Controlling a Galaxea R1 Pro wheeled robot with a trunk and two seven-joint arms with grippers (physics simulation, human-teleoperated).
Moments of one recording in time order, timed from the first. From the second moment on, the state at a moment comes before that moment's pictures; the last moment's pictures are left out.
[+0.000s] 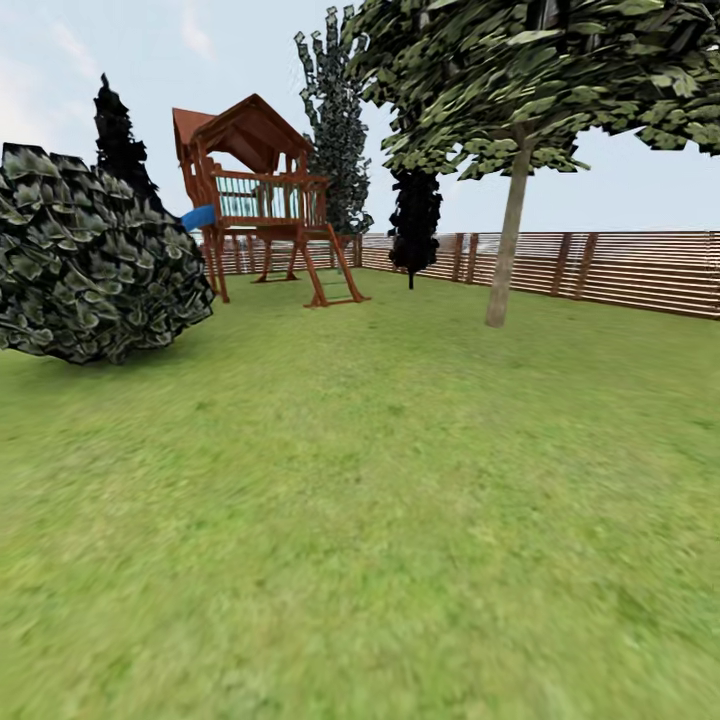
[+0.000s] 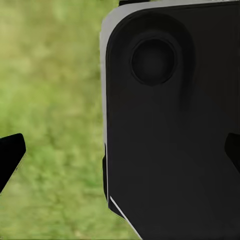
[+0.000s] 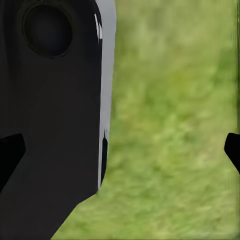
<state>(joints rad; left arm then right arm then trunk) 0.01 0.04 0.00 -0.05 -0.01 0.01 0.01 -0.01 -0.09 0.00 0.02 0.08 0.00 -0.01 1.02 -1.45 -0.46</state>
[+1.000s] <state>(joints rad) 0.01 0.04 0.00 -0.05 -0.01 0.01 0.01 -0.01 -0.09 0.00 0.02 0.08 0.00 -0.01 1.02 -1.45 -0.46</state>
